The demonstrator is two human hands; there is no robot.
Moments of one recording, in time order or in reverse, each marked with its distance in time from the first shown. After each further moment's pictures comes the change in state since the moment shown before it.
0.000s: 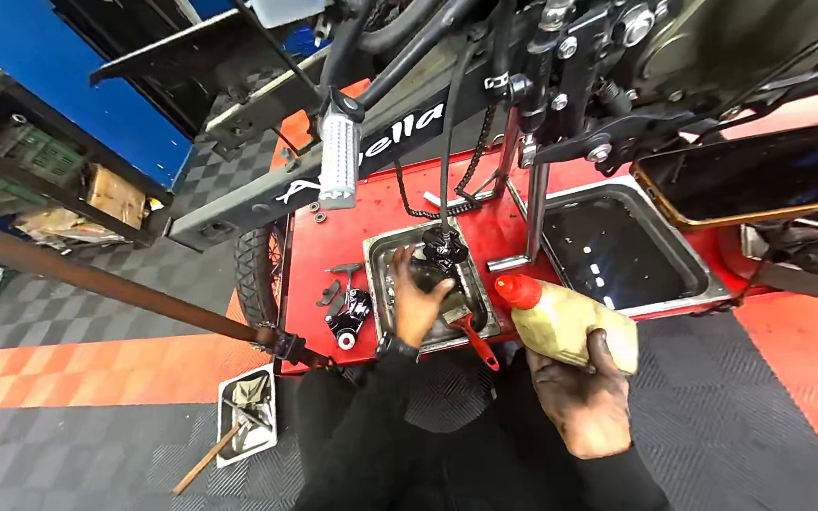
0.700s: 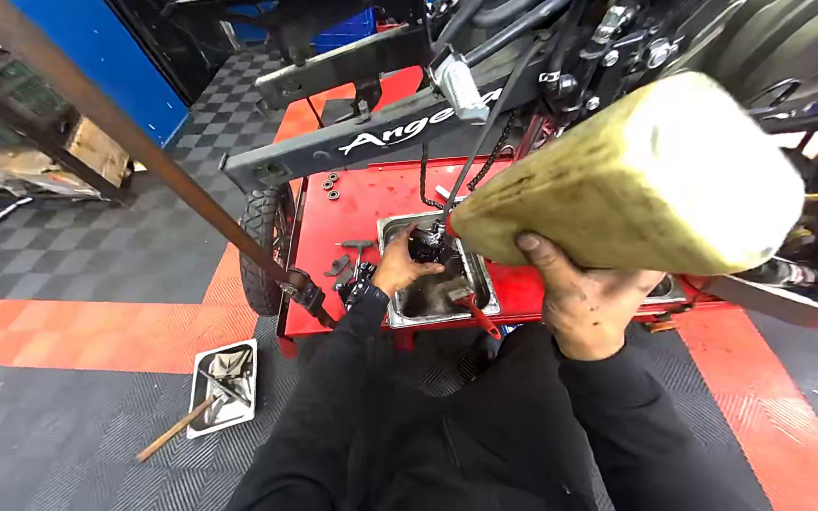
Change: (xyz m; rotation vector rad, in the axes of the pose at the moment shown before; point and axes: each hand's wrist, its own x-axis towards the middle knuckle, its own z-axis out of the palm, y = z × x) left_hand 0.027 -0.018 -0.079 0.181 -0.323 0.043; right_hand -0.085 0.029 0.136 -0.808 -0.843 -1.110
